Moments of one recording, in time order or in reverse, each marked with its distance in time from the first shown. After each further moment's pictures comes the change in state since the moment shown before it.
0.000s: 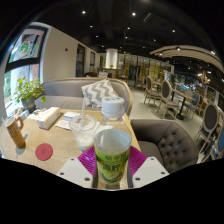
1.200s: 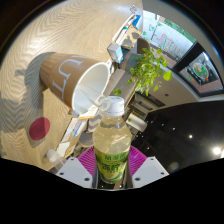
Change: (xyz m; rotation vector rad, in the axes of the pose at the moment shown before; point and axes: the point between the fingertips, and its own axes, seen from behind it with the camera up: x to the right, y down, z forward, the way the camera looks) arm -0.323 -0.148 -0.027 0.119 0.363 -1.988
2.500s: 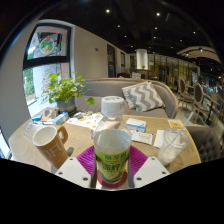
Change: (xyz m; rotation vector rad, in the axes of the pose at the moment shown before) arm -0.137 -0.006 0.012 0.223 -0.568 1.968
